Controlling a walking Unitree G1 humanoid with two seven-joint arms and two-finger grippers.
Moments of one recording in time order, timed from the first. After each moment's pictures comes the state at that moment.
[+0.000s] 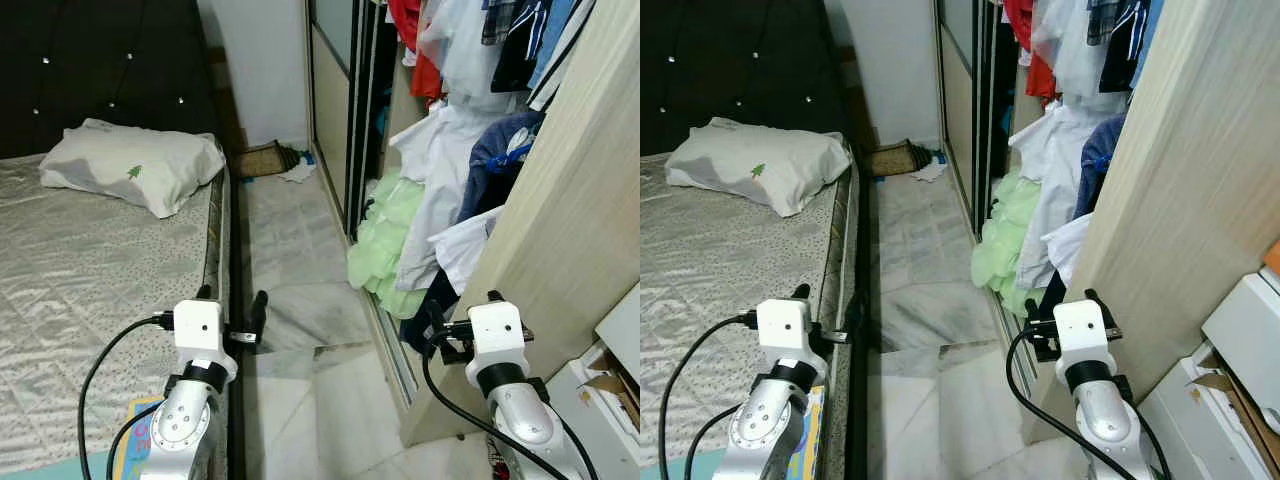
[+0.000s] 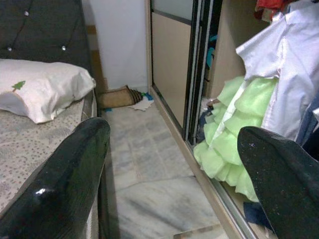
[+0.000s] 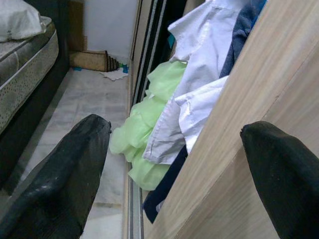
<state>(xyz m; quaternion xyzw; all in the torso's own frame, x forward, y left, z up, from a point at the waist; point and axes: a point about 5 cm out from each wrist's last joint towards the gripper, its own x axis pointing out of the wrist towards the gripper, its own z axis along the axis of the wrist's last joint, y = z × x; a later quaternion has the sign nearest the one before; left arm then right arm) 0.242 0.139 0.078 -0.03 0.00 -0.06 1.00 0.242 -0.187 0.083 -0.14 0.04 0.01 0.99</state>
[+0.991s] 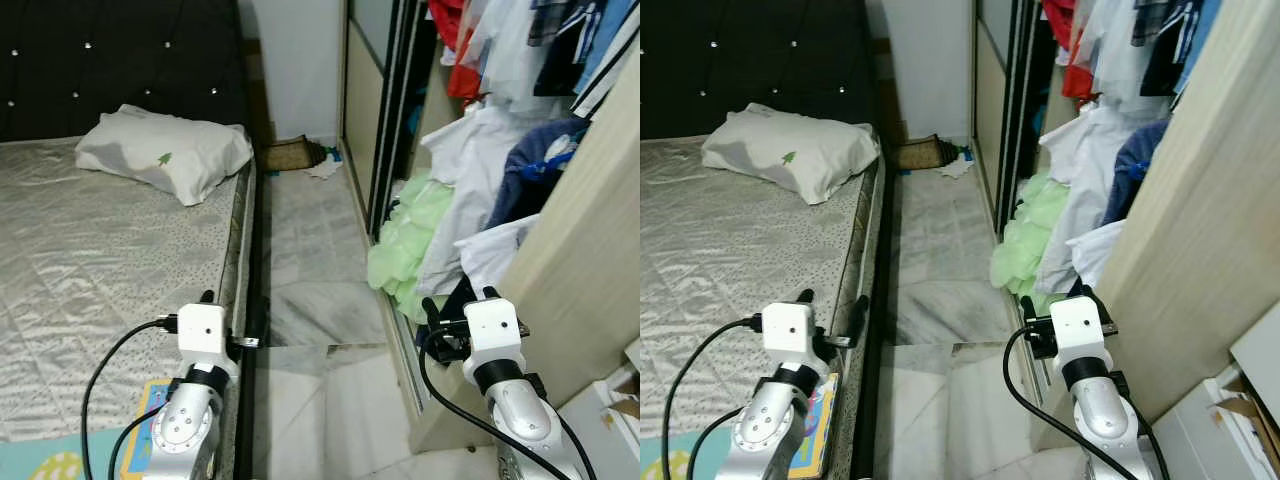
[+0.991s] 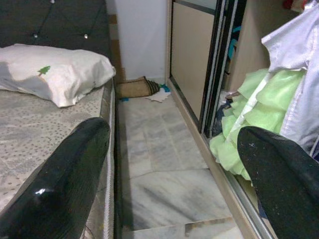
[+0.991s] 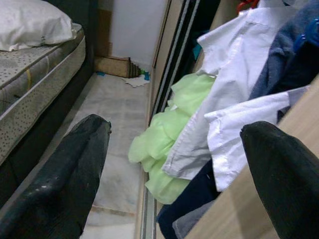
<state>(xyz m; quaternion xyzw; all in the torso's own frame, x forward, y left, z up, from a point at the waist) 0.241 0.138 0.073 -0.02 0.02 -0.06 1.00 0.245 -0.185 0.086 -0.14 0.03 0.03 0.99</state>
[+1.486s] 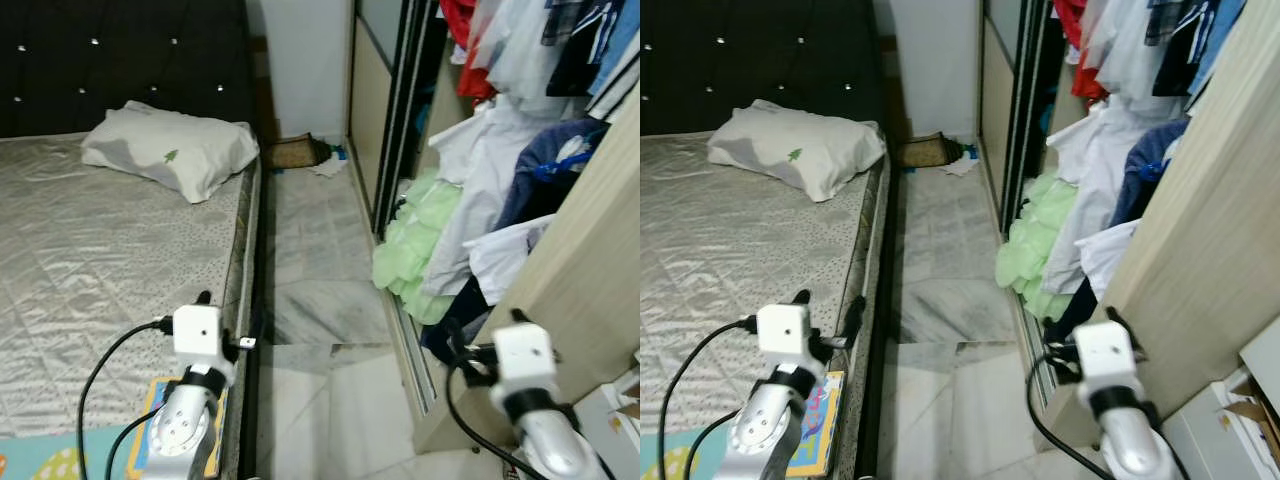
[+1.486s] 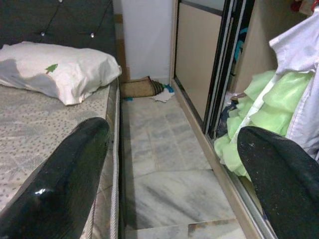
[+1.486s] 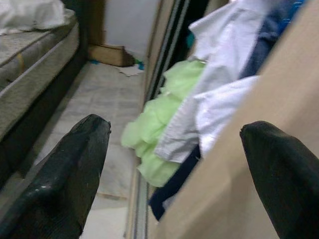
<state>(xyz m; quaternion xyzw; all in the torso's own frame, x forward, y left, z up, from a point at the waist) 0.236 0.144 0.073 -0.03 0.01 -0.06 1.00 0.209 -0.210 0.085 -0.15 0.05 0.00 0.99</state>
